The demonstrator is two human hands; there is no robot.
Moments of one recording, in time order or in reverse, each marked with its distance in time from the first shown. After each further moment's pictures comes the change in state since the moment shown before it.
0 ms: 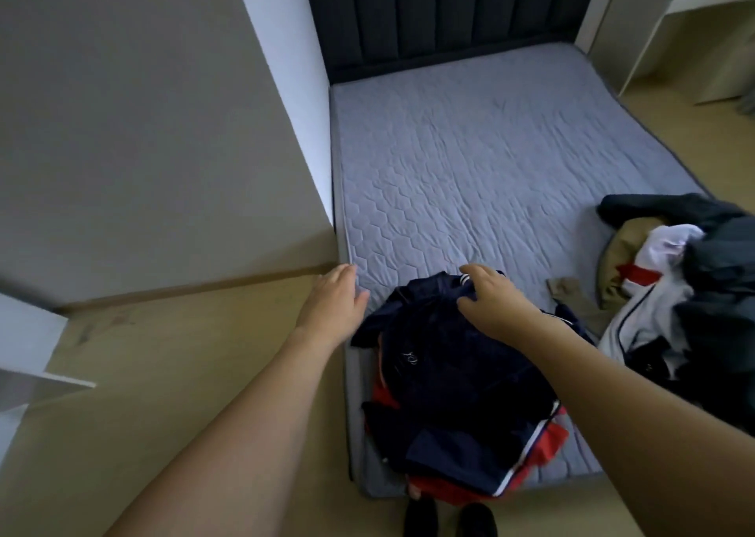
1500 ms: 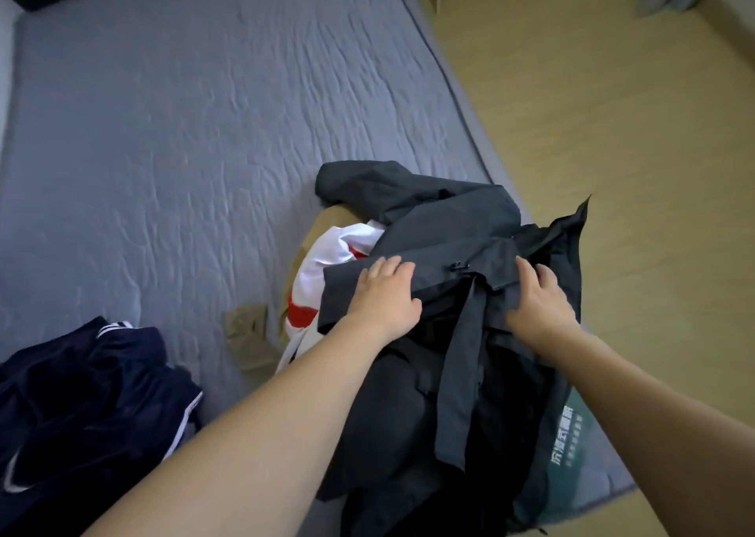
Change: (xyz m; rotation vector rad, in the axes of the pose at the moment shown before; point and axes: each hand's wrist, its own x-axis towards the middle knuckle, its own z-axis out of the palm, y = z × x) left_hand 0.398 0.840 0.536 0.097 -0.440 0.136; right_hand 0.148 0.998 -0.252 0.098 -0.037 0.509
